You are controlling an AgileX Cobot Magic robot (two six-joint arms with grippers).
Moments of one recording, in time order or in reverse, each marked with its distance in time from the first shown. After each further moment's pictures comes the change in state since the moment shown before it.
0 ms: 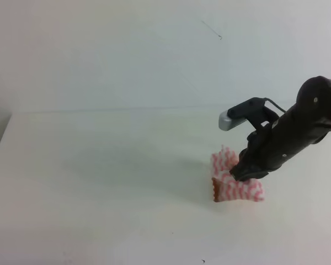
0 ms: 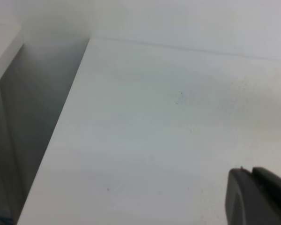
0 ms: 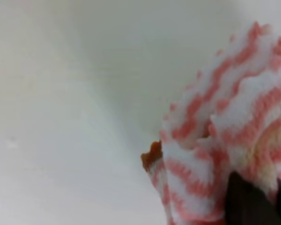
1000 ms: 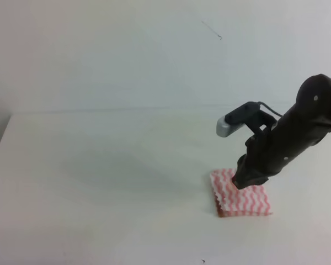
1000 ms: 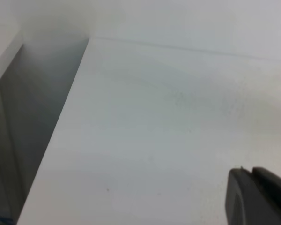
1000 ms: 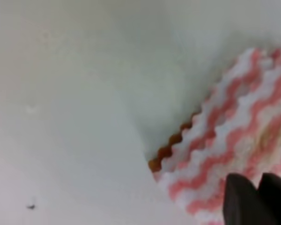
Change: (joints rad) left arm 0.000 0.002 -0.003 0.000 0.001 0.000; right arm 0.000 0.021 -0.002 0.082 0.028 -0.094
